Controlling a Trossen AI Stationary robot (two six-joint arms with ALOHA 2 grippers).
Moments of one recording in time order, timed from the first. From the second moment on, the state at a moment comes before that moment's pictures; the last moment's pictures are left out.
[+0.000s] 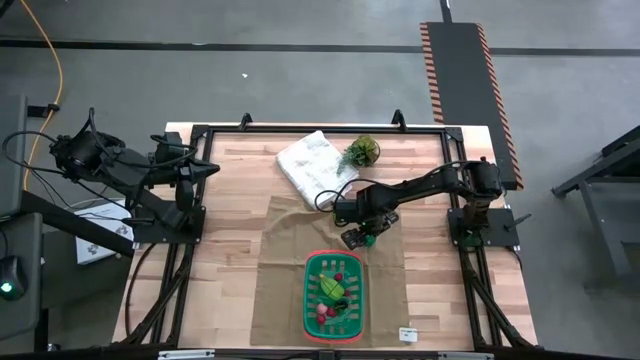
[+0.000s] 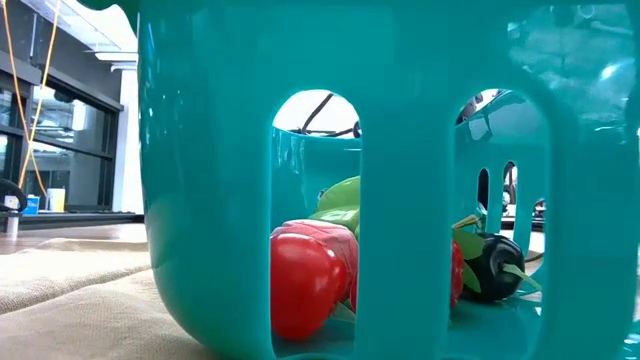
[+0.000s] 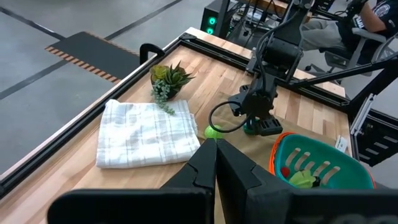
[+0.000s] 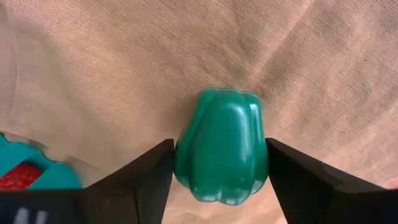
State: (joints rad) left arm -0.31 0.79 1.36 -1.19 -0.67 -0.61; right arm 0.03 1.89 1.23 -0.90 -0.22 0.99
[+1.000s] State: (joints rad) left arm -0.31 0.79 1.36 -1.18 -0.67 -0.61; right arm -0.02 1.89 1.54 -1.06 -0.08 0.91
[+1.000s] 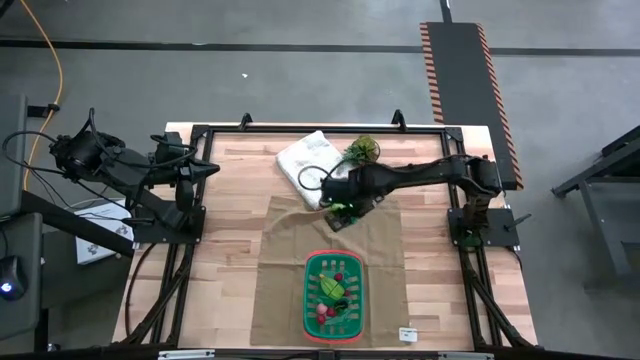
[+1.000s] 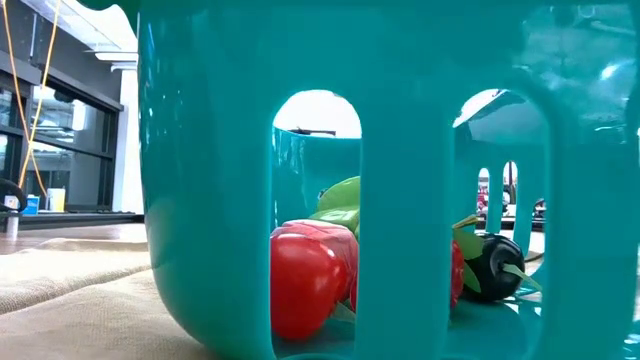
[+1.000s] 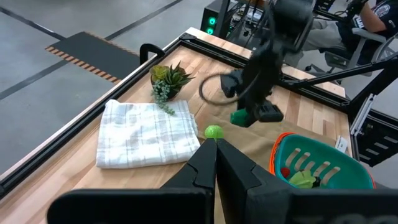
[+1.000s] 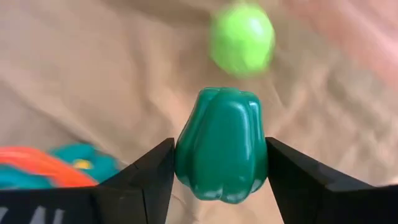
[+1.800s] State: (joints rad) left arm -0.31 0.79 1.36 -1.18 -0.67 -0.61; right arm 0.07 1.89 2.09 -0.89 -0.15 0.57
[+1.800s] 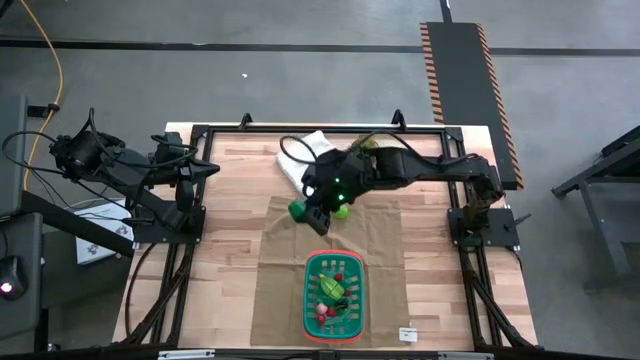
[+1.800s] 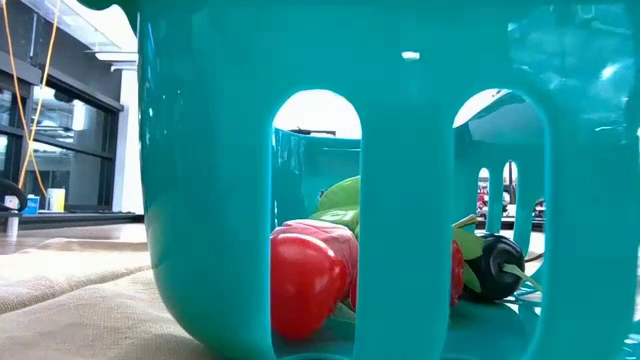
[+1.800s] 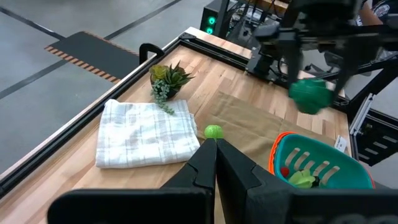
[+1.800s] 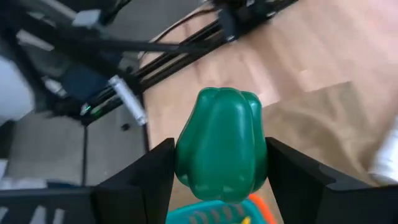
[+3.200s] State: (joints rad) left arm -0.31 0.80 1.36 -1.23 -0.53 -0.69; right arm 0.45 2.18 2.09 -1.10 -0.03 0.99
